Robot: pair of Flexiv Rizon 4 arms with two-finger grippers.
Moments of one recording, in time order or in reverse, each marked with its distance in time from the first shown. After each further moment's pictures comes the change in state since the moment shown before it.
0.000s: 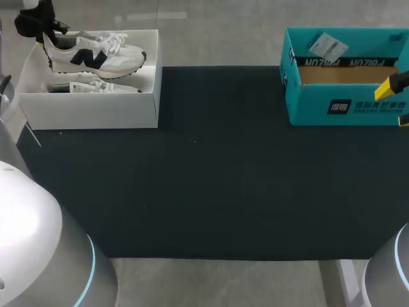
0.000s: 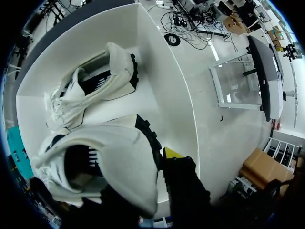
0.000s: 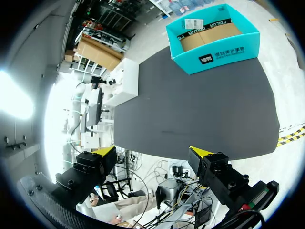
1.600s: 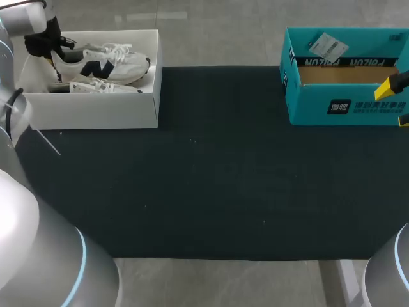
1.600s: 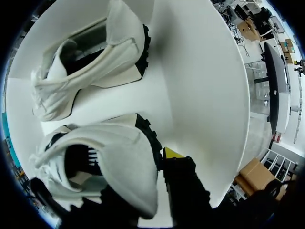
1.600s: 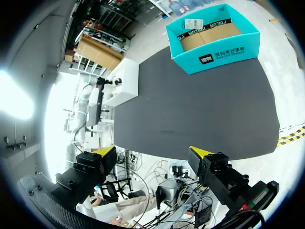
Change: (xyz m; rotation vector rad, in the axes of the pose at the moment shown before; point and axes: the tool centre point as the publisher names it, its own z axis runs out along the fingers) left arm -0.010 0.002 0.059 -0.038 -0.018 -0.109; right arm 0.000 0.000 0.000 0.000 0.000 0.000
